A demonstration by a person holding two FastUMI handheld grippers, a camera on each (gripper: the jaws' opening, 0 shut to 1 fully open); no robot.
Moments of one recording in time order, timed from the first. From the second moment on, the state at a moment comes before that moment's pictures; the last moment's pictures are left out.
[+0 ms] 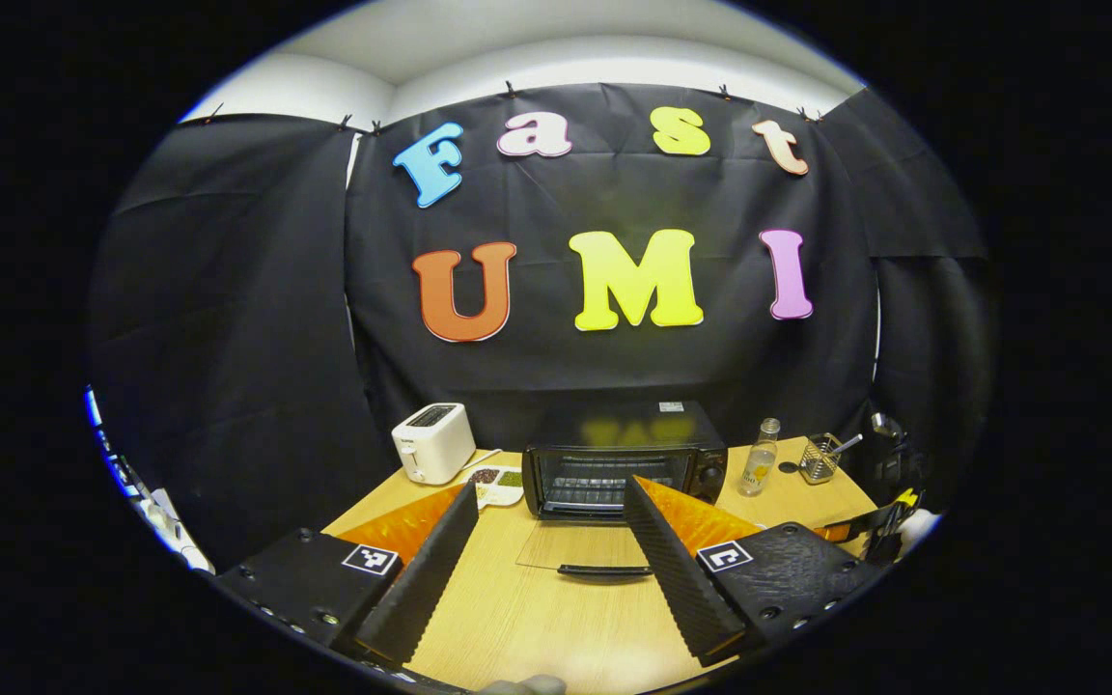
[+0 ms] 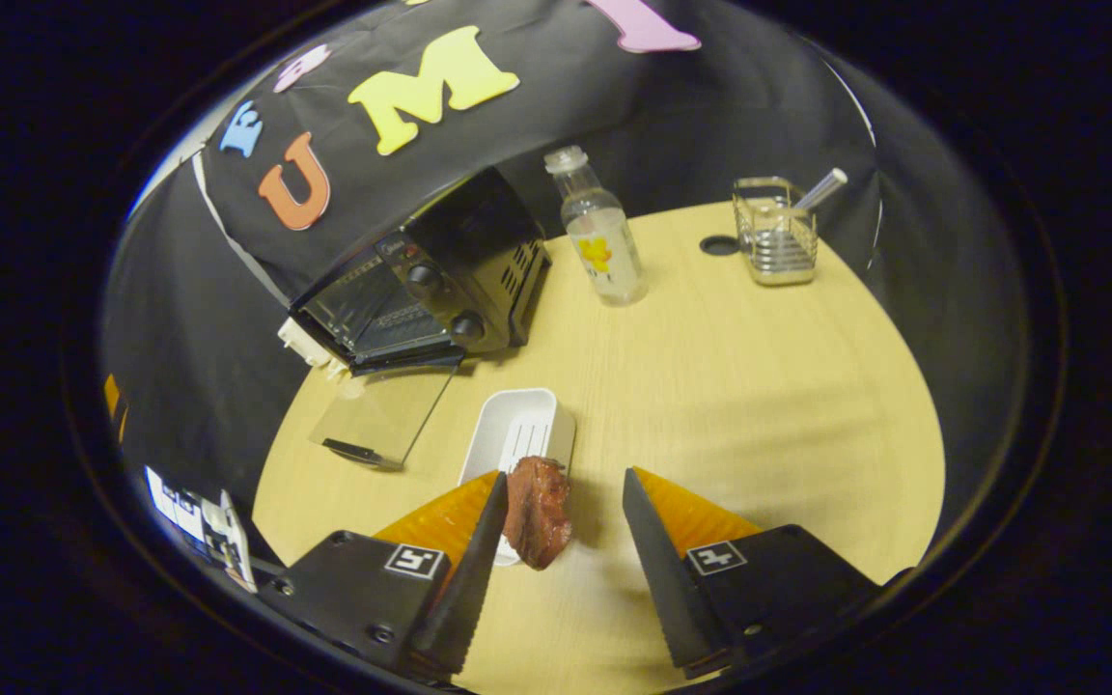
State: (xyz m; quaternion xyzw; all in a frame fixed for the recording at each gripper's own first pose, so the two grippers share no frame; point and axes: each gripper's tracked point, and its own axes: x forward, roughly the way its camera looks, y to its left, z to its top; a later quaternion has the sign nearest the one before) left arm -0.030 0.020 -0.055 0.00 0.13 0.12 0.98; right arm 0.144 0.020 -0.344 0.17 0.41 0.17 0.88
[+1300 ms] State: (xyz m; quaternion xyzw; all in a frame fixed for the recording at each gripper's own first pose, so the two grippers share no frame) left arm -0.112 0.068 -0.058 -0.02 0.13 0.13 0.98; right arm 0.109 0.084 -0.248 0.38 0.34 0.16 0.85
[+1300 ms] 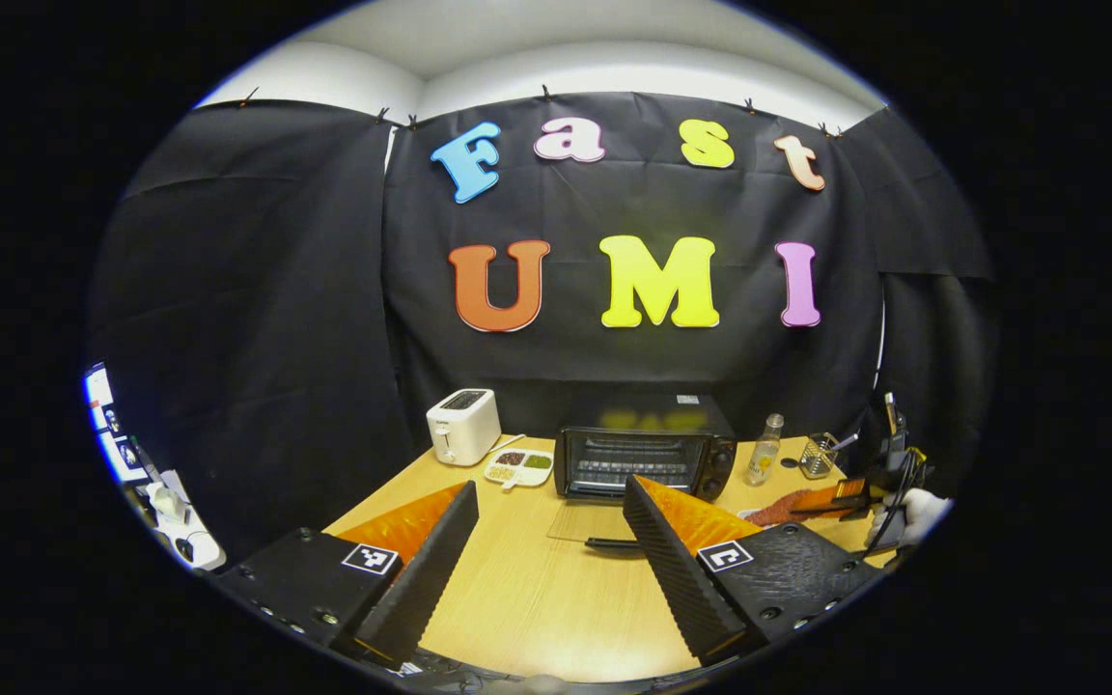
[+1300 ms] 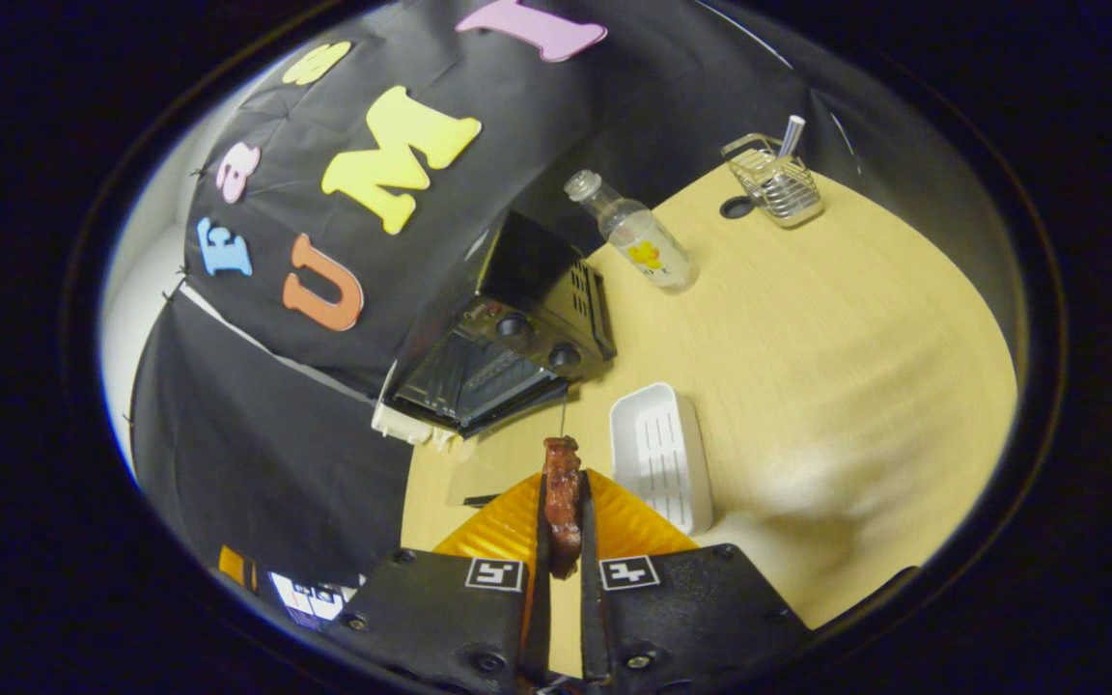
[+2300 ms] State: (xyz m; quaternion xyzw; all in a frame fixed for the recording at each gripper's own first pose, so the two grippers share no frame) left arm -0.160 0.213 -0.038 -0.01 0.12 0.18 0.98; right arm 0.246 0.277 -0.237 0.51 0.20 0.04 0.84
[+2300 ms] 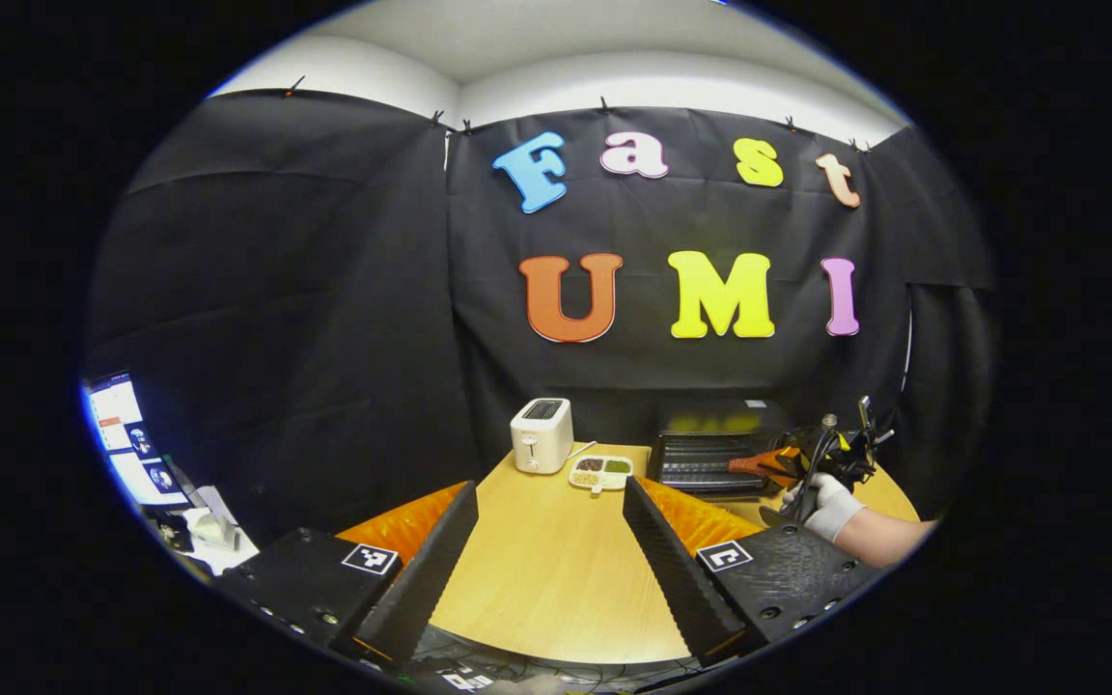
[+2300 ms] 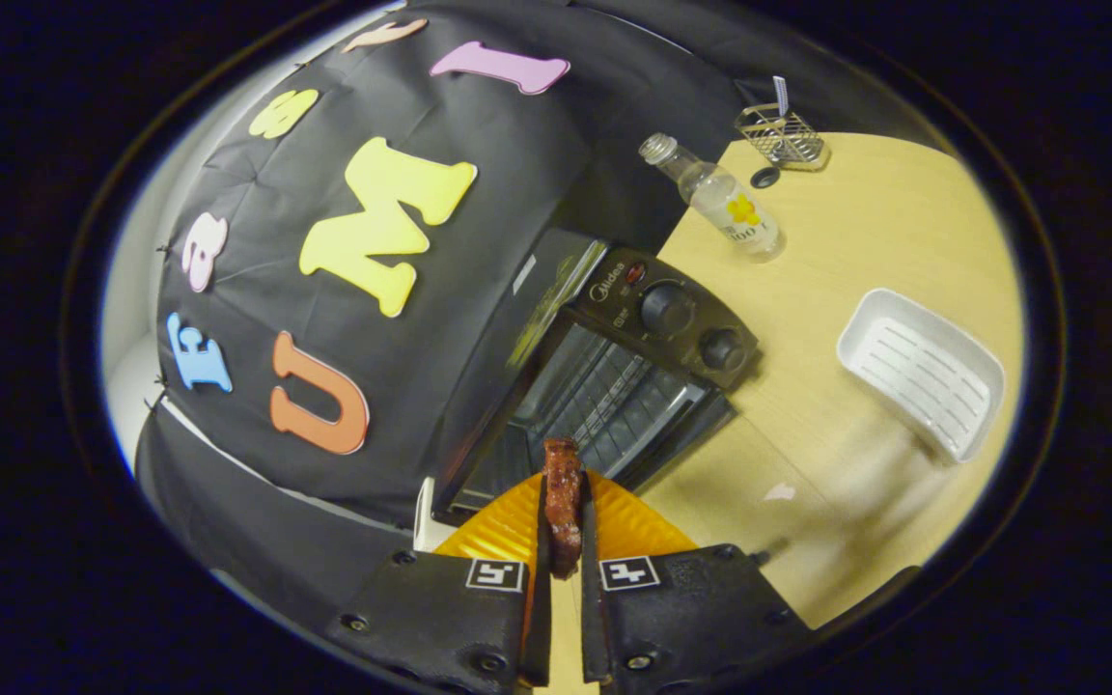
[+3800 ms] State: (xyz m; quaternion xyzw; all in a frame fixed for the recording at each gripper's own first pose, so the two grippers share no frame) left arm -0.118 0.258 -0.063 0.00 0.17 0.22 0.96; right arm 0.320 0.301 -0.279 0.24 0.19 0.02 0.95
